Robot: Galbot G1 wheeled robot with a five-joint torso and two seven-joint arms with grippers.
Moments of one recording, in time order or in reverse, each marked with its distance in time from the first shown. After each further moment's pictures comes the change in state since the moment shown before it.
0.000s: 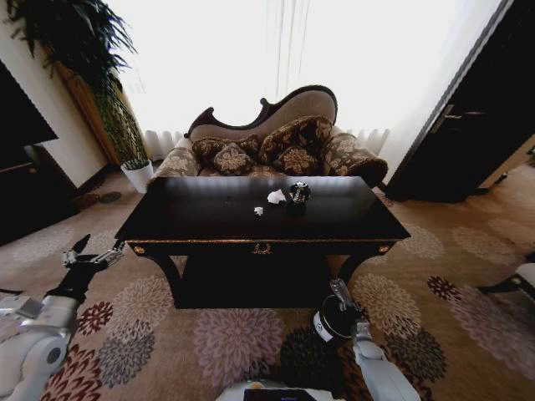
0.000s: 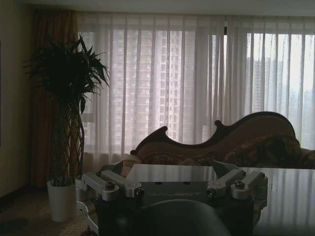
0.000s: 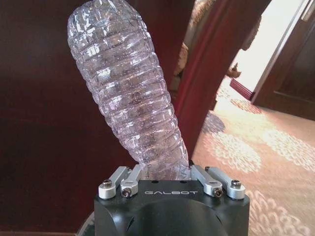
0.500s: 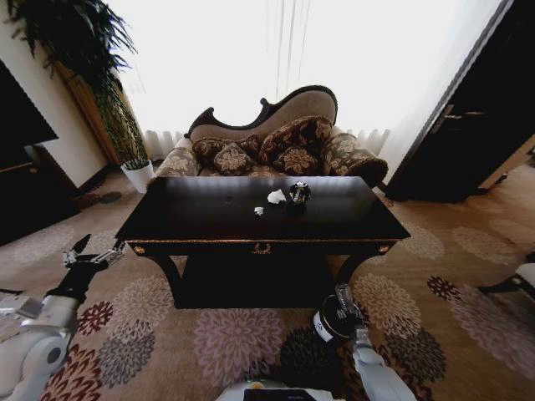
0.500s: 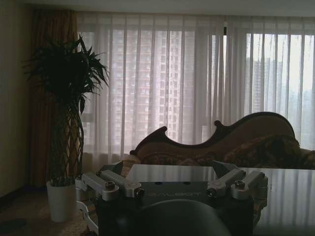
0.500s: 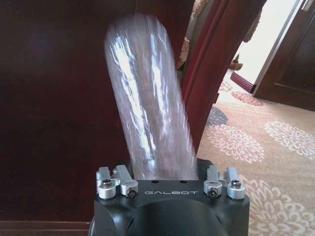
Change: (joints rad) left arm -0.001 0.001 0.001 -0.001 -0.001 0.001 -0.001; right arm -0.018 0.039 0.033 -0.018 -0.022 0.025 -0.003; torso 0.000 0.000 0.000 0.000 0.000
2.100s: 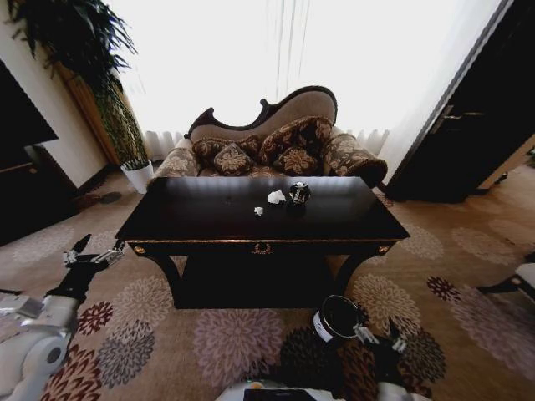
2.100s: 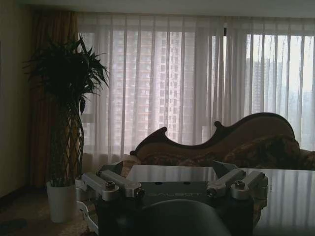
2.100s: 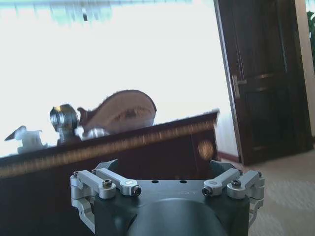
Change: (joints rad) left arm 0.000 0.000 0.000 0.000 0.000 0.000 0.000; right arm -0.970 0.163 0.158 1.530 0.397 -0.090 0.057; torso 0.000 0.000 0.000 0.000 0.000
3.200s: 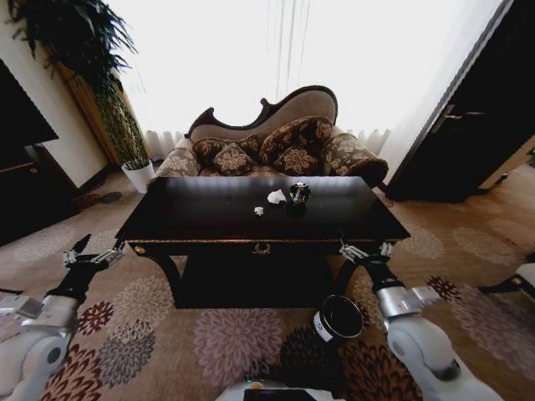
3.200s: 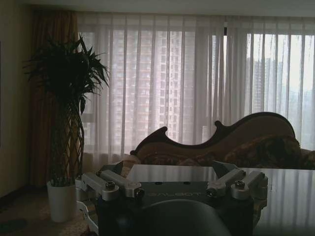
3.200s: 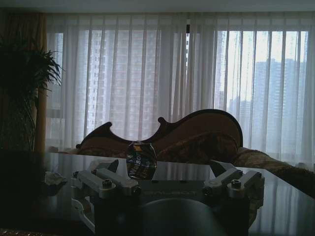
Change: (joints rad) left arm 0.000 0.000 0.000 0.000 0.000 0.000 0.000; right arm 0.424 -0.543 -0.118 0.114 0.076 -0.422 0.117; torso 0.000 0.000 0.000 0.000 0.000
